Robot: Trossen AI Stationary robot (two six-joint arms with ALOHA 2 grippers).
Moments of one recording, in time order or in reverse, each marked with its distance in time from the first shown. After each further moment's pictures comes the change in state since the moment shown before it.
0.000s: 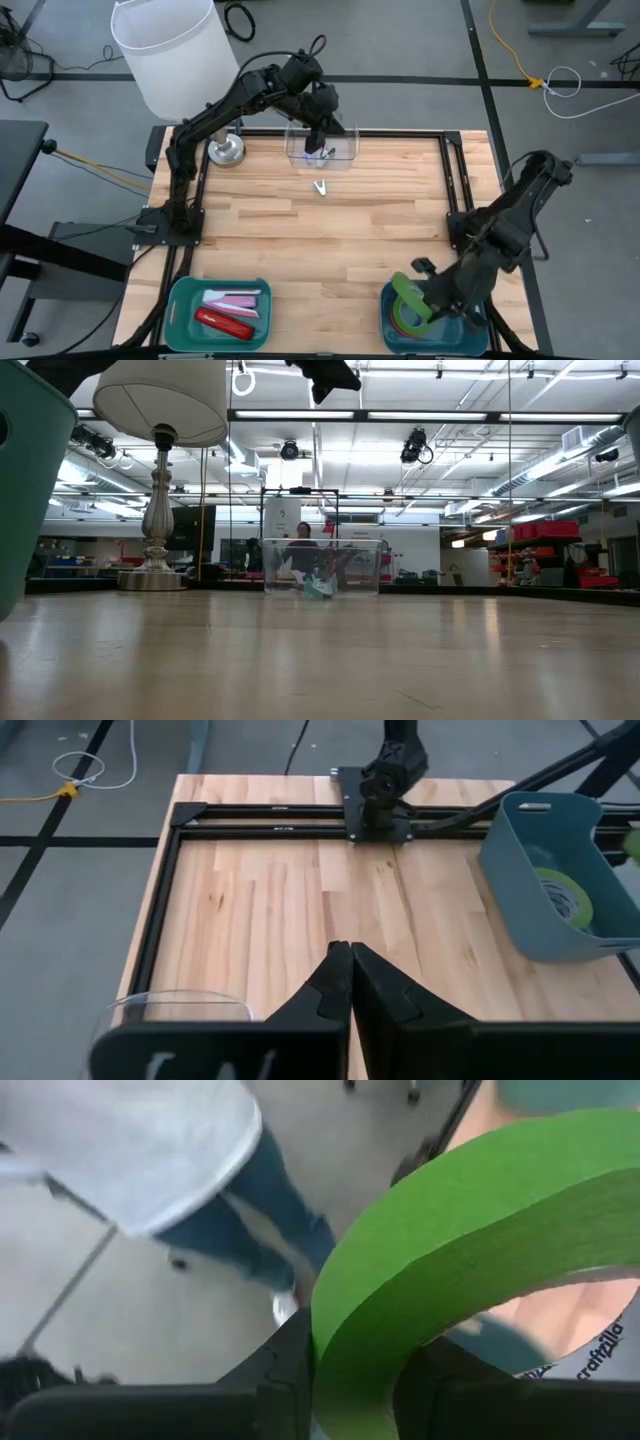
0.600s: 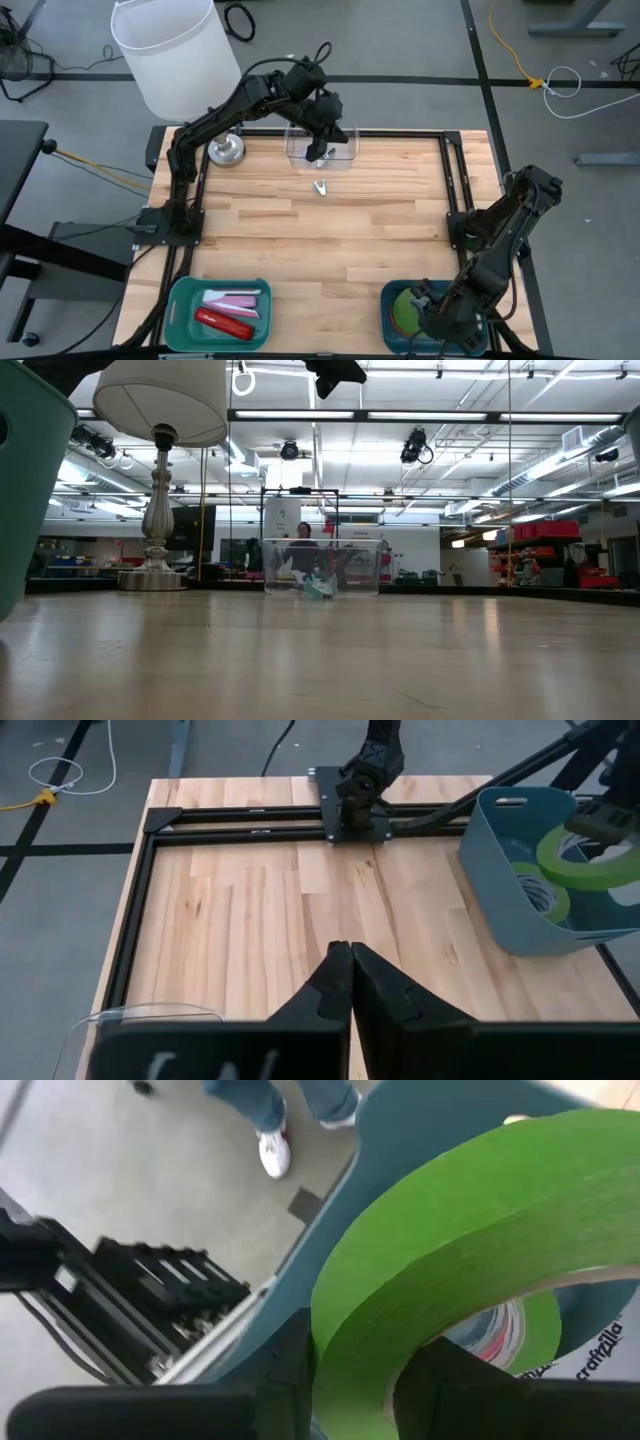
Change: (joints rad) left arm -0.046 0.000 0.000 -0.001 -0.002 0.000; right arm 0.099 0.239 0.000 -0.175 -0.104 -0.035
